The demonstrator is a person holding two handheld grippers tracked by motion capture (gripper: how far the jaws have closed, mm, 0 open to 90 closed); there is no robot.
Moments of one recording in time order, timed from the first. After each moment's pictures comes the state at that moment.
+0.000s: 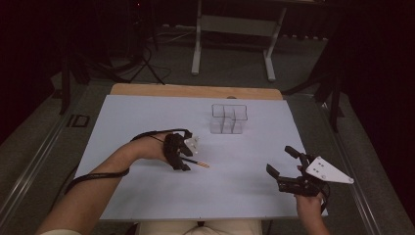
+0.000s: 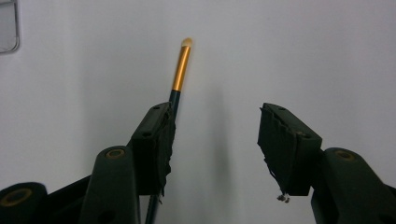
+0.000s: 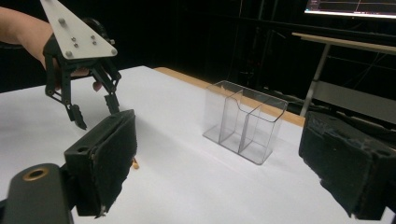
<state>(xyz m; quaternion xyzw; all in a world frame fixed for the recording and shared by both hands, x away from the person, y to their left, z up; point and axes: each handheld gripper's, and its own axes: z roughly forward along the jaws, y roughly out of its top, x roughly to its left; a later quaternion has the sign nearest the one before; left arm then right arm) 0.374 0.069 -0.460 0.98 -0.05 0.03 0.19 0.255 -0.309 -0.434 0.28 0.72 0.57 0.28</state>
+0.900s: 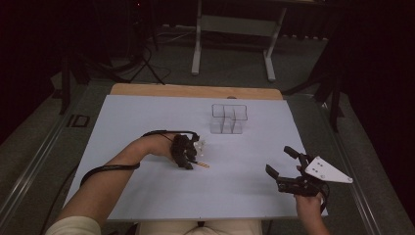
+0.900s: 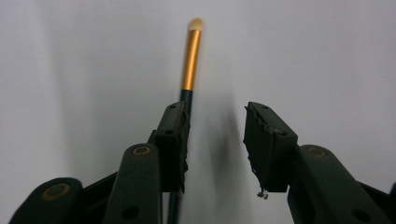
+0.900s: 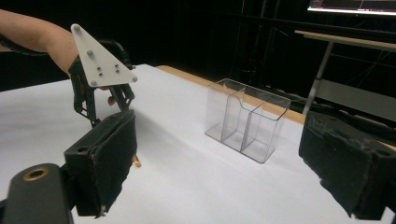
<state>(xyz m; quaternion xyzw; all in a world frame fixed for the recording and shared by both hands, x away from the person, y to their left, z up) 0.394 0.049 -0.487 0.99 -0.09 0.01 0.15 0.256 -0.308 -0.436 0.28 0.72 0.57 0.27</state>
